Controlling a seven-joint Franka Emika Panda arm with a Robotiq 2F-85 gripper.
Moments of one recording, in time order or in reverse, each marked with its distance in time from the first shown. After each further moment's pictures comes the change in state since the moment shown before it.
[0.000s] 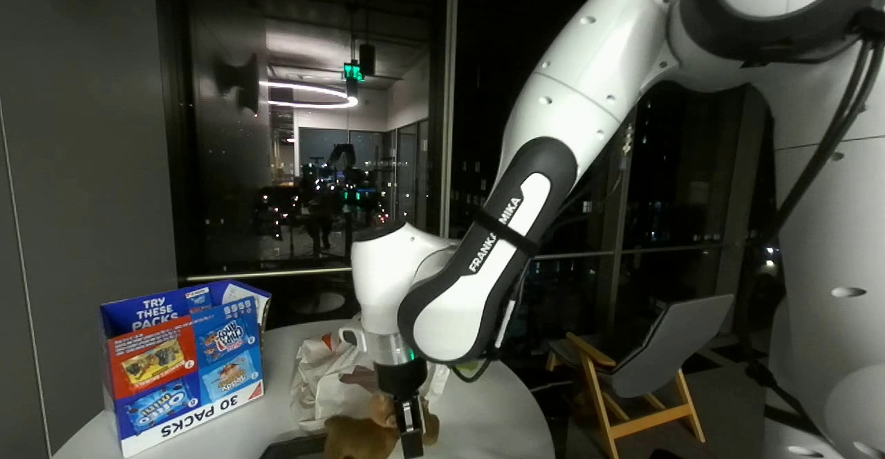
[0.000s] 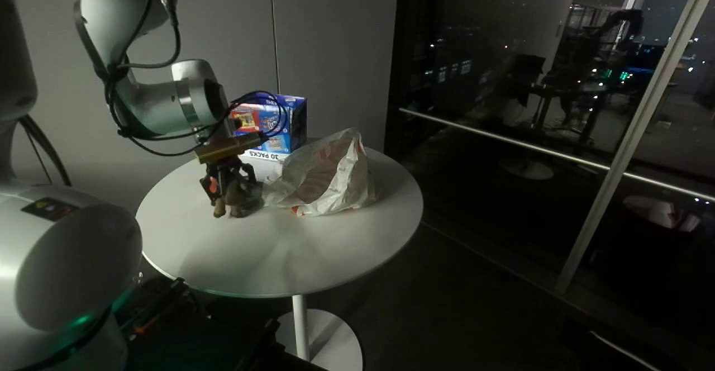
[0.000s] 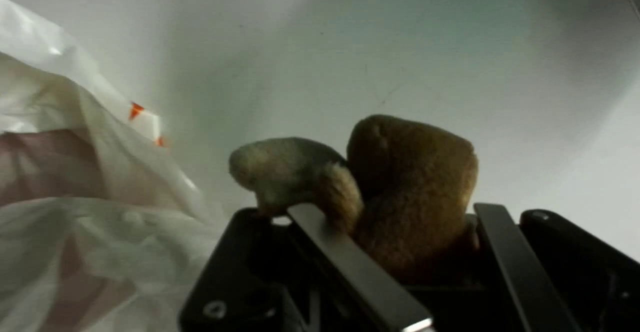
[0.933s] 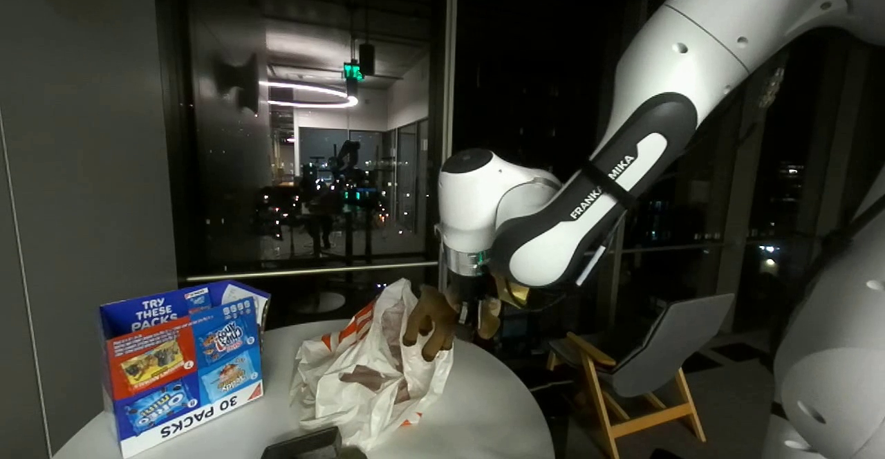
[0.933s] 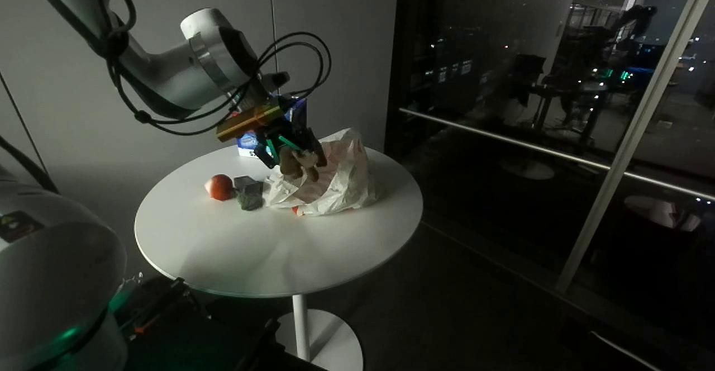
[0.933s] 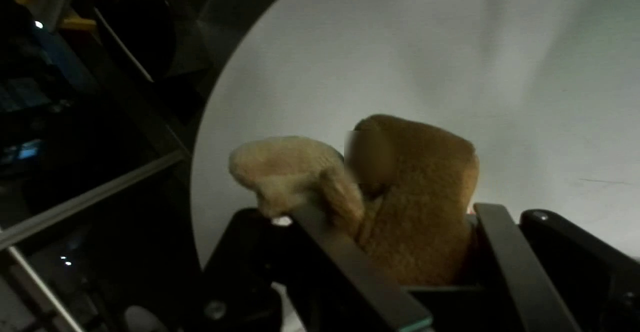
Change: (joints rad) arm -0.214 -0.384 -0.072 -0.161 -0.330 -0.022 0.562
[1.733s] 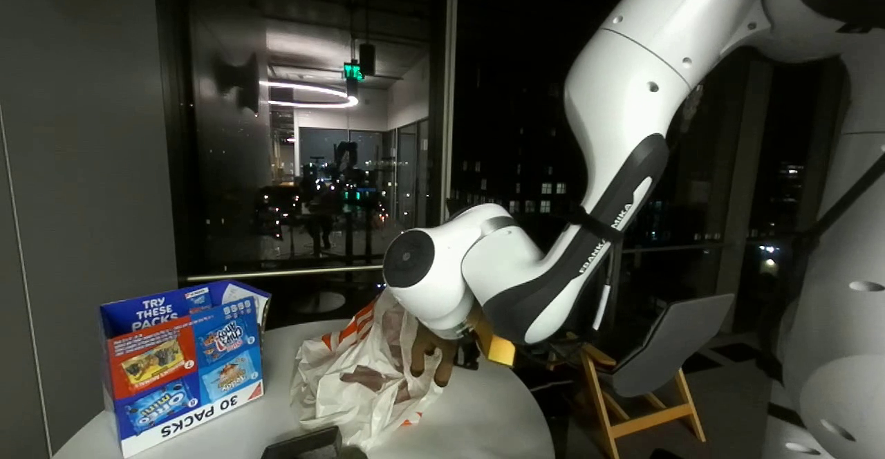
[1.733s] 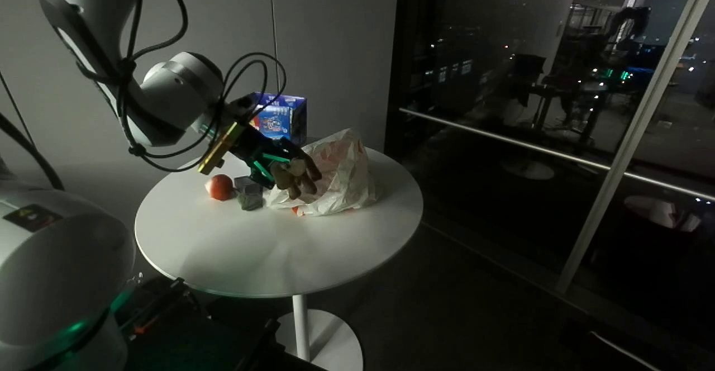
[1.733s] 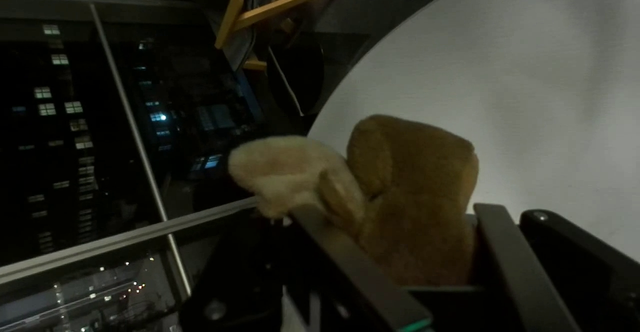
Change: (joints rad) arm 0.104 0.190 0.135 0.057 -0.424 -0.363 0.526
